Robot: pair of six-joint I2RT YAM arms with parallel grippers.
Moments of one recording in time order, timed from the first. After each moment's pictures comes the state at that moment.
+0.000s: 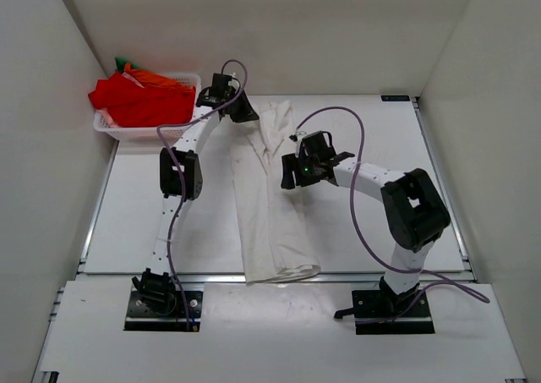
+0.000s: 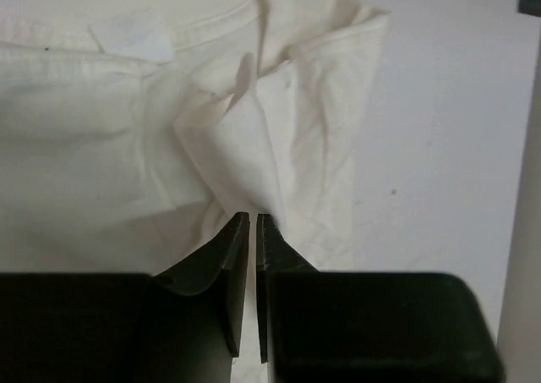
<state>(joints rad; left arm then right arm) -0.24 2.73 2.59 -0.60 0.38 -0.56 0.52 1.83 1.15 -0.19 -0.26 0.23</state>
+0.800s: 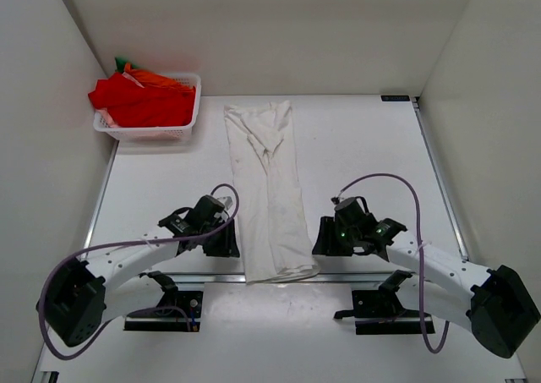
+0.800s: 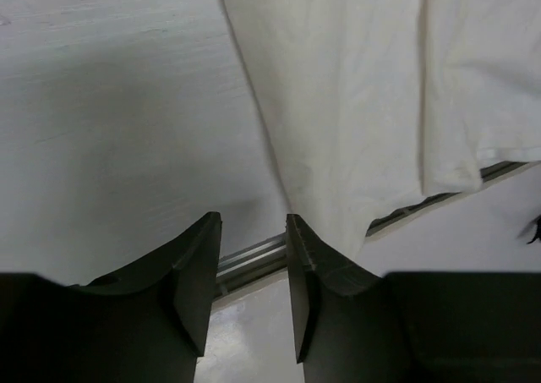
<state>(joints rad) -0.67 1.10 0.52 -0.50 0.18 -0.62 0.66 0.99 0.48 -0.46 -0.17 0.69</state>
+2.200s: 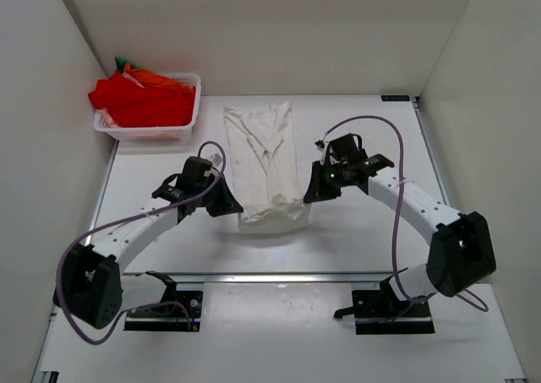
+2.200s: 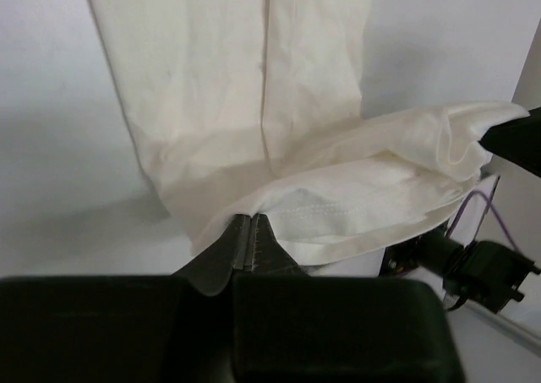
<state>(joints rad) -0.47 1.17 0.71 -0.39 0.31 -0.75 0.50 1.37 1.00 -0.61 -0.40 0.46</state>
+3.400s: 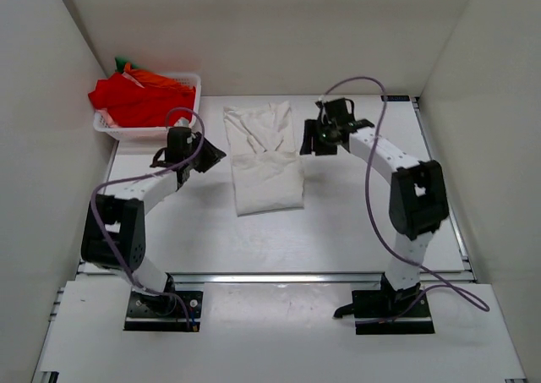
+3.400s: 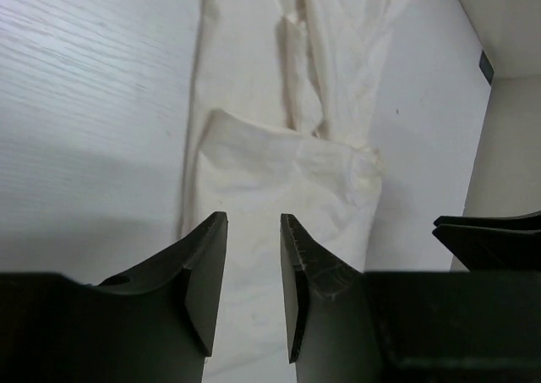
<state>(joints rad) -0.16 1.61 0.94 0.05 0.18 -0.85 0.34 1.95 1.57 -0.48 -0.20 0.27</state>
